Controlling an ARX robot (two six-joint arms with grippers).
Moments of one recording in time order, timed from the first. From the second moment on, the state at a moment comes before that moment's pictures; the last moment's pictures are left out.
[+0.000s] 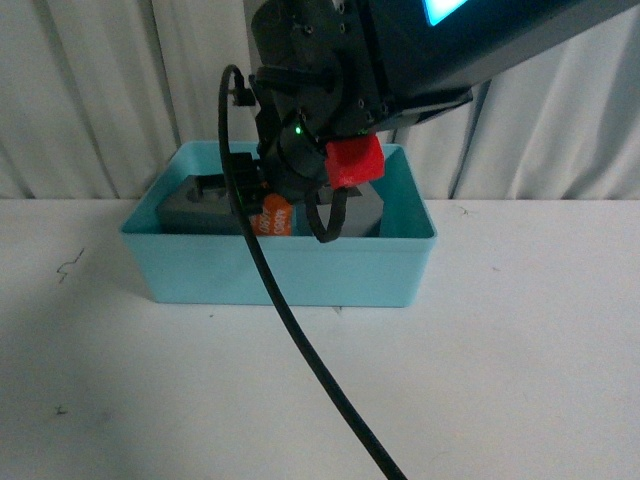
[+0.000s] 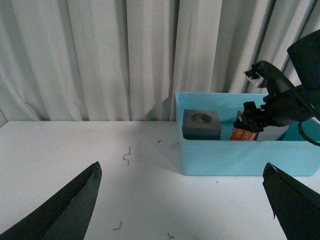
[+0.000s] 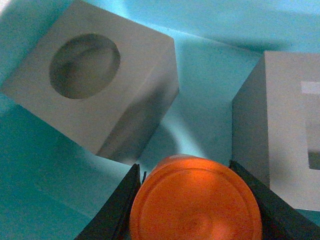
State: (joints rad) left arm 0.00 0.01 0.01 0.00 0.00 -0.01; right arm 0.51 2.47 1.94 -0.16 0.00 0.12
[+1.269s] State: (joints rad) left arm 0.00 0.01 0.01 0.00 0.00 -0.01; right arm 0.49 2.30 1.77 0.03 0.02 0.16
